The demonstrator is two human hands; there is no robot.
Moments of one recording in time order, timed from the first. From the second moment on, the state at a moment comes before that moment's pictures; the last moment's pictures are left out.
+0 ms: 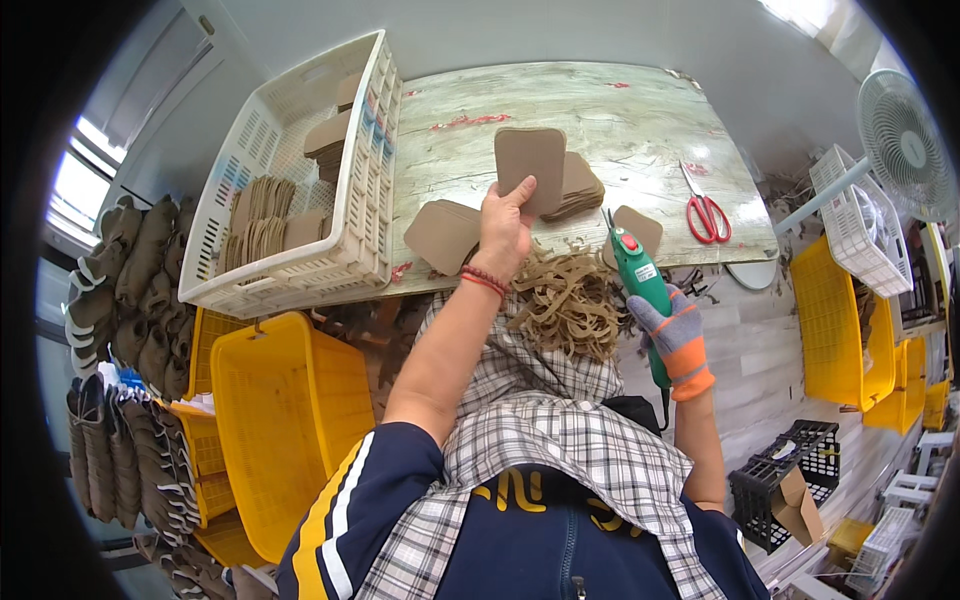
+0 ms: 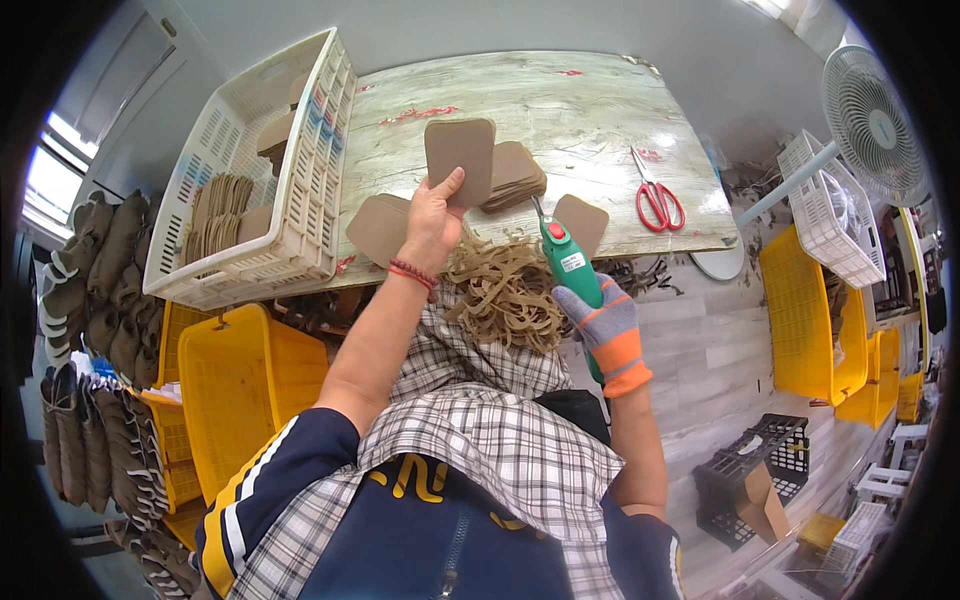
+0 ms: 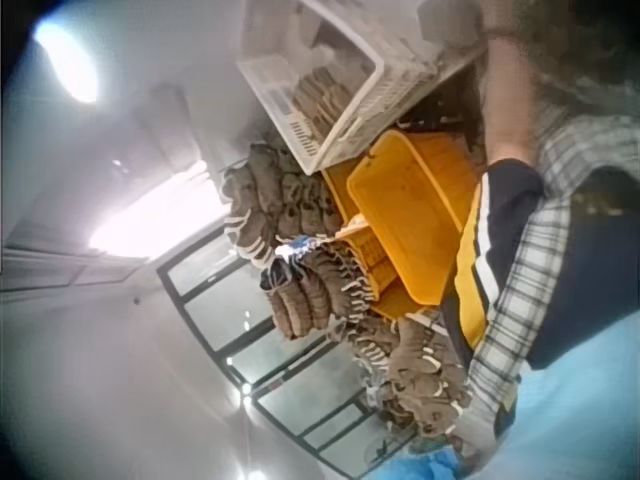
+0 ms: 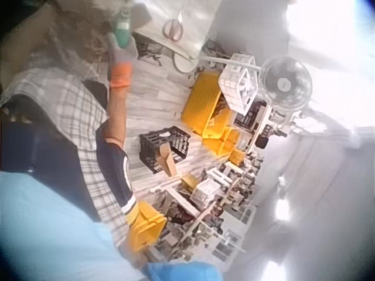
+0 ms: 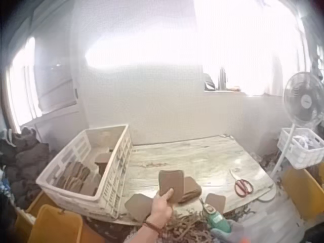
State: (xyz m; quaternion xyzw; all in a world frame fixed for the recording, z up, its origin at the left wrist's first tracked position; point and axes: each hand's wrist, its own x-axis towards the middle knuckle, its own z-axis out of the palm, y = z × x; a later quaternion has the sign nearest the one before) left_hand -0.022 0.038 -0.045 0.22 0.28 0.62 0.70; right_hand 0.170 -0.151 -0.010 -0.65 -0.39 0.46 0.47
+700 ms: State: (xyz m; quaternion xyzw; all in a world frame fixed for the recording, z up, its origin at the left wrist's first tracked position) left_hand 0.024 -0.005 -0.030 -0.01 0.04 0.60 0.80; right_hand 0.145 -0.146 0.029 -0.65 -0.41 0.42 0.48
